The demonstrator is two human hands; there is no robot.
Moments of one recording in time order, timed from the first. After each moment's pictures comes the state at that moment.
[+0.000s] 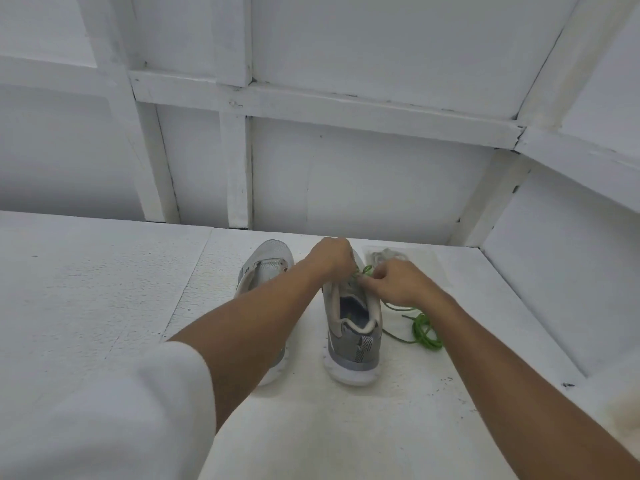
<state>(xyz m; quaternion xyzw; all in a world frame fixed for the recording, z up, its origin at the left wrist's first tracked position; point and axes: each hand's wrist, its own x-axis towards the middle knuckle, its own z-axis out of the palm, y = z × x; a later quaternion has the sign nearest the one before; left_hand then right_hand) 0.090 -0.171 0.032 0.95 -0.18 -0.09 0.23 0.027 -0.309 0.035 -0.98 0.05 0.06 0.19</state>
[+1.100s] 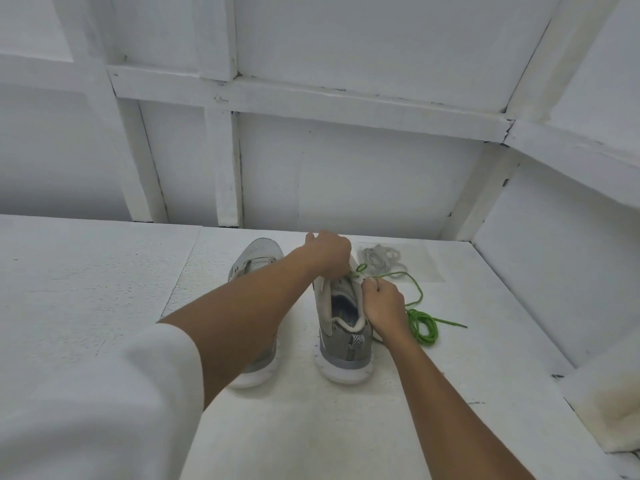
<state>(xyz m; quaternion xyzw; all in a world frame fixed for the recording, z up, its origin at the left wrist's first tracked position) 0.105 -0.182 0.028 0.96 -0.27 -0.05 0.05 0.005 -0.286 -0.022 -0.88 0.20 -0.12 0.41</state>
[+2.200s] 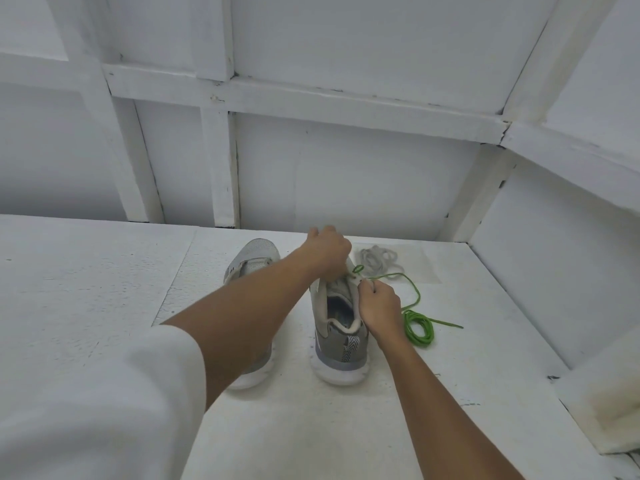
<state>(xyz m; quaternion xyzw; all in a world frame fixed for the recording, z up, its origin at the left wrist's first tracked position) 0.105 -0.186 0.033 0.95 -0.31 0.02 -0.06 0.004 -0.285 -0.022 -0.87 0.21 -0.12 0.43</state>
